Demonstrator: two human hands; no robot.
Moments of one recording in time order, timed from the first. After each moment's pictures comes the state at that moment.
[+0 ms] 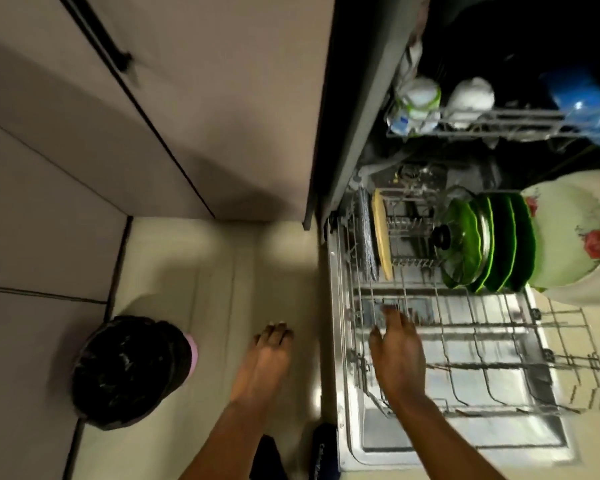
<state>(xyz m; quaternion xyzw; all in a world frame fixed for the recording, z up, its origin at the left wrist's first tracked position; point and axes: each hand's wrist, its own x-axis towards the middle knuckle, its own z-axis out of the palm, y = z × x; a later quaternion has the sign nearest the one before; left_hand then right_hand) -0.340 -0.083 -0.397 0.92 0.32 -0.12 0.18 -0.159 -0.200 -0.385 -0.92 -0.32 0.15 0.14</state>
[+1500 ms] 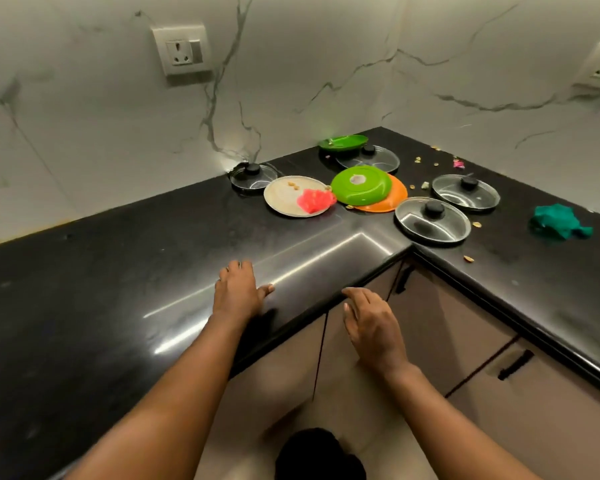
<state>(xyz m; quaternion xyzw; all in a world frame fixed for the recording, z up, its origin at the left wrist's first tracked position) -0.788 0.176 0.031 0.54 0.83 0.12 0.08 -0.539 0.188 0.004 -0.44 -0.83 0.09 0.34</state>
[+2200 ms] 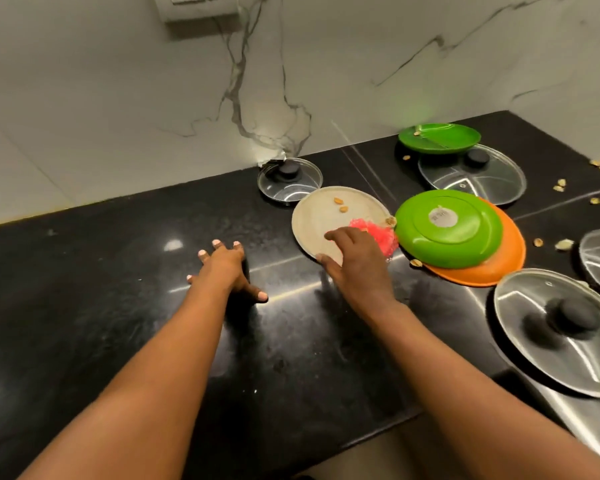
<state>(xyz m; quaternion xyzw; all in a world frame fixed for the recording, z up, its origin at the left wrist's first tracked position) -0.905 0.386 0.019 0.36 0.88 -0.09 0.29 -0.689 0.488 0.010 -0.33 -0.89 0.13 0.29</state>
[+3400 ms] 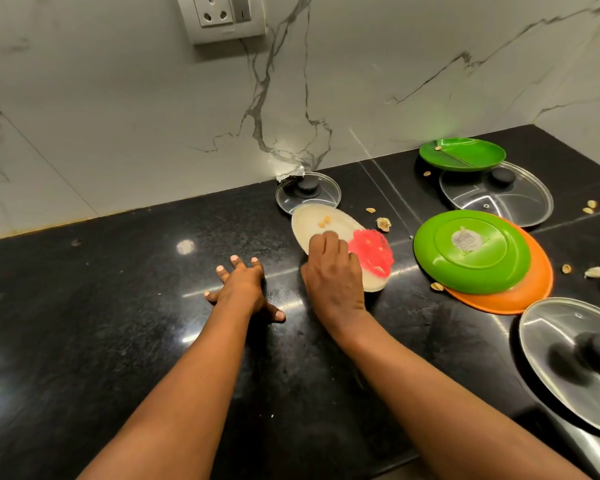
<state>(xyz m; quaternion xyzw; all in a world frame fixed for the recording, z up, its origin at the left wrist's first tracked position) -0.893 0.386 0.038 0.31 0.88 -0.07 0.34 -0.764 0.458 0.033 -0.38 -0.88 -0.12 0.27</state>
